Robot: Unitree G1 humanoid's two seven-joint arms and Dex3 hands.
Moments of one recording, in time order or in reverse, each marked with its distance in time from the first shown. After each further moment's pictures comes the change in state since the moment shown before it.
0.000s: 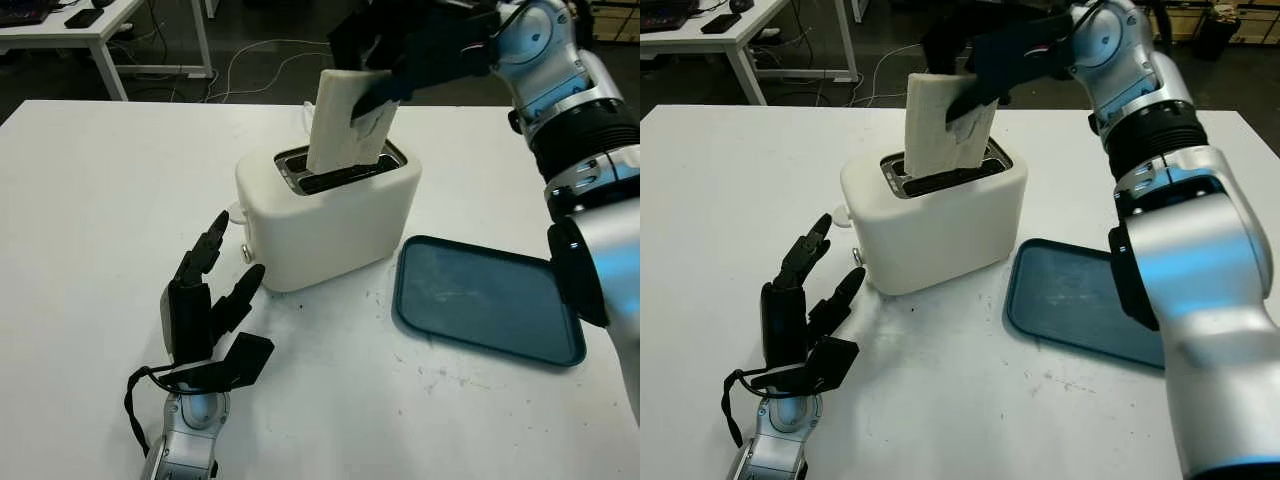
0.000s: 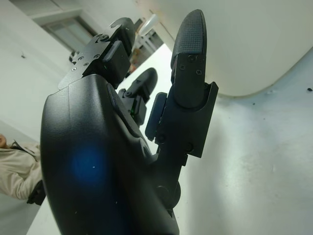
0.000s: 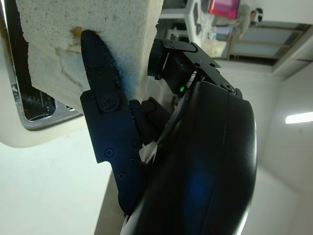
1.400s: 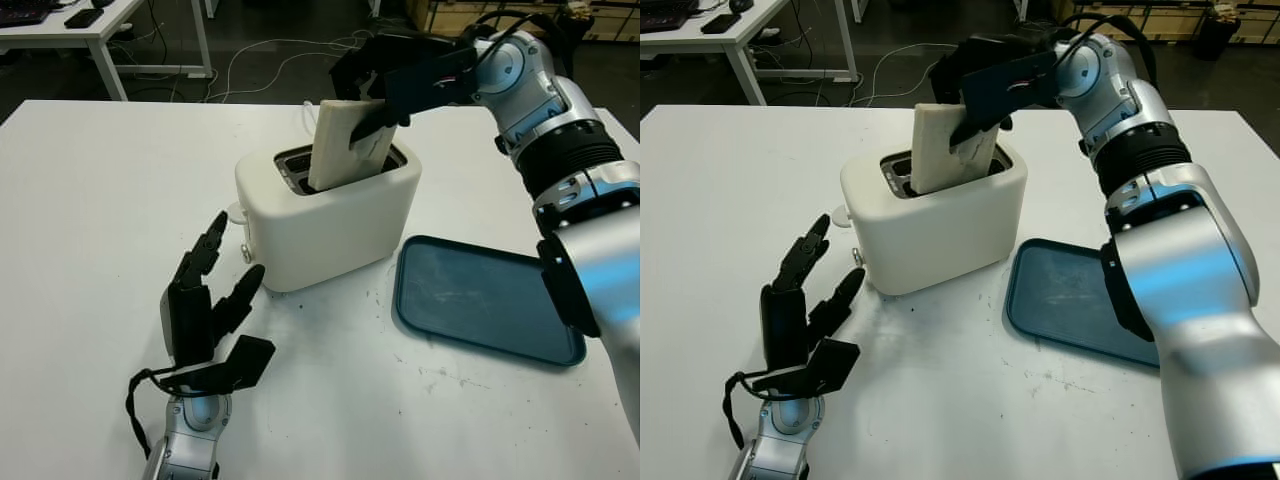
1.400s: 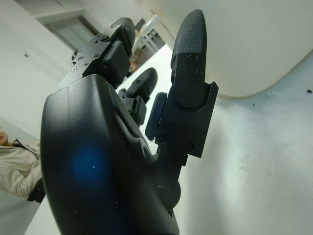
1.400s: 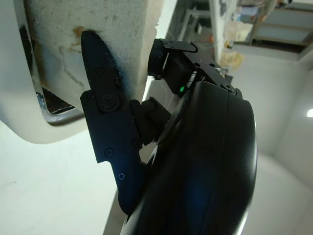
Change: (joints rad) left arm 0.004 -0.005 -0.008 0.007 0.003 -0.010 0.021; right arm 0.055 0.006 0.076 0.022 -0.066 0.036 -0.067
